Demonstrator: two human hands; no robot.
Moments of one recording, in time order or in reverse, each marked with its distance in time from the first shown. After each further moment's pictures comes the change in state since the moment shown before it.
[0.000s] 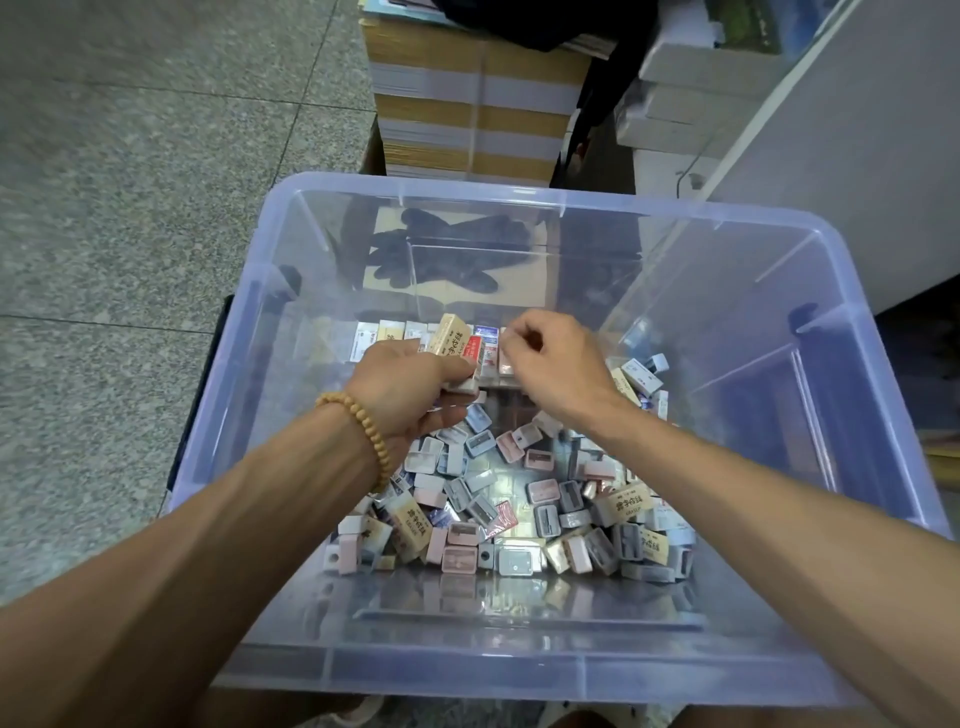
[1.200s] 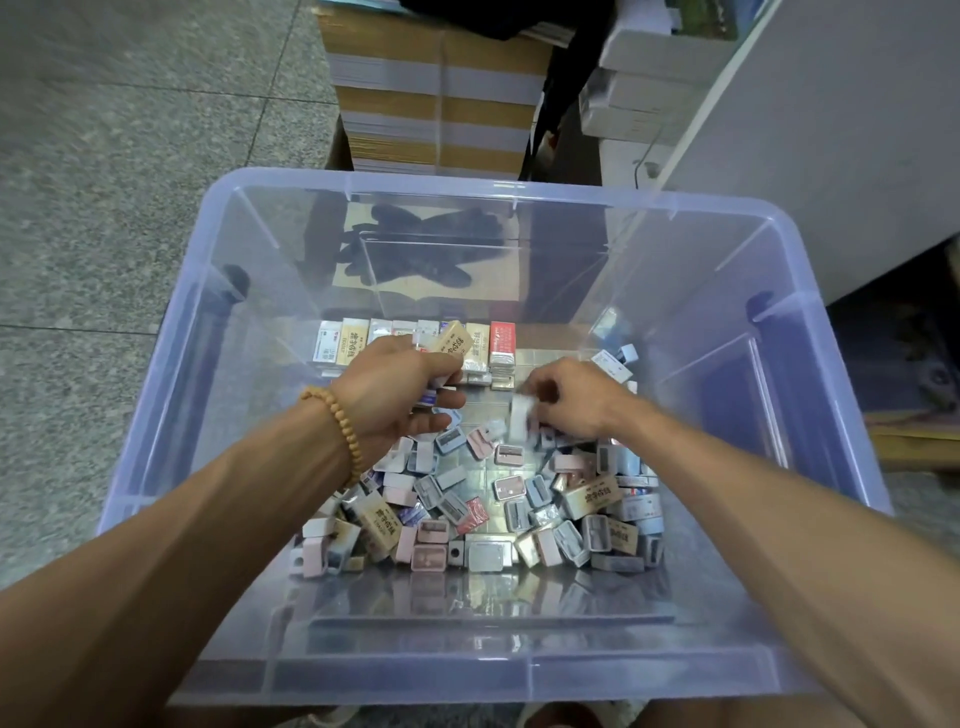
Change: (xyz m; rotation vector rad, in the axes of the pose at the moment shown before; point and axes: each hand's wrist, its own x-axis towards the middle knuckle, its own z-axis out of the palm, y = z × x) left_hand 0.009 -0.005 0.016 0.108 -0.130 0.017; right_hand 0.007 0.078 -0.021 -0.315 -0.454 0.125
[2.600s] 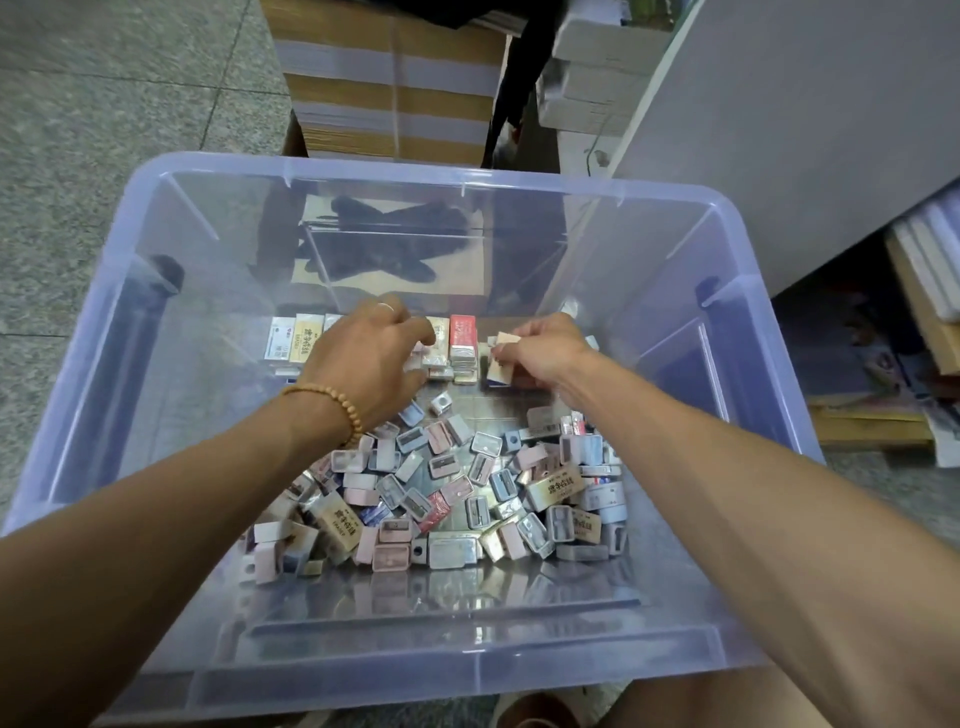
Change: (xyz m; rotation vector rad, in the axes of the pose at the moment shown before) left_hand 0.045 -0.013 -0.002 1.368 0.179 0.799; right_hand 0.012 -0.012 -0.016 0.735 0.313 0.333
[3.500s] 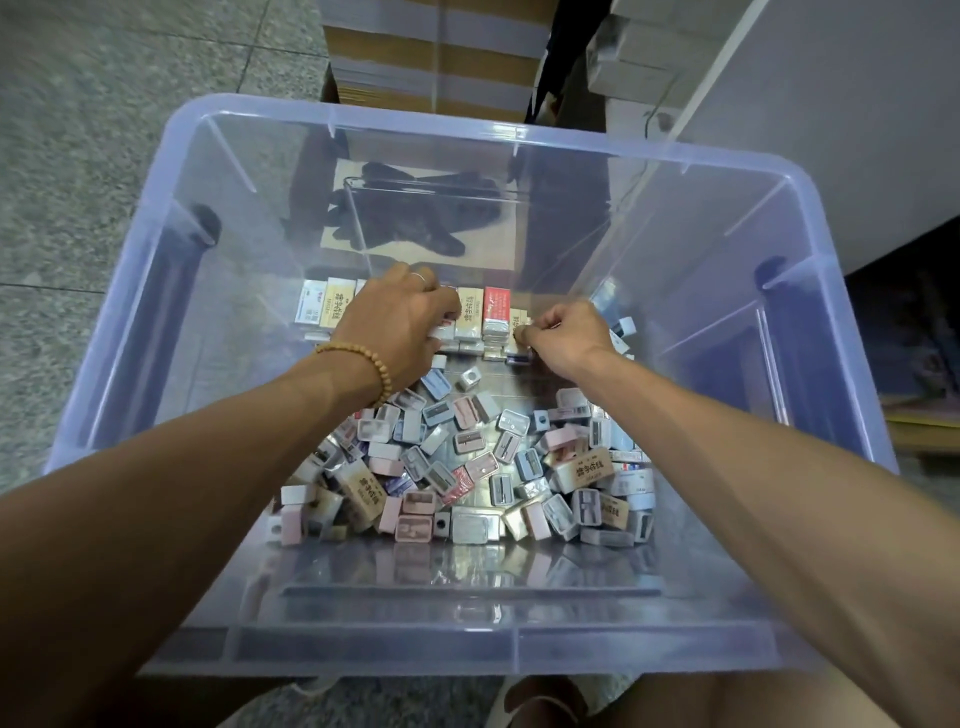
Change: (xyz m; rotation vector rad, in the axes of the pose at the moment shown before) left_hand 0.006 -0.014 0.017 0.067 0.068 0.081; right_hand 0.008 0.015 0.016 -0.237 0.056 -0.133
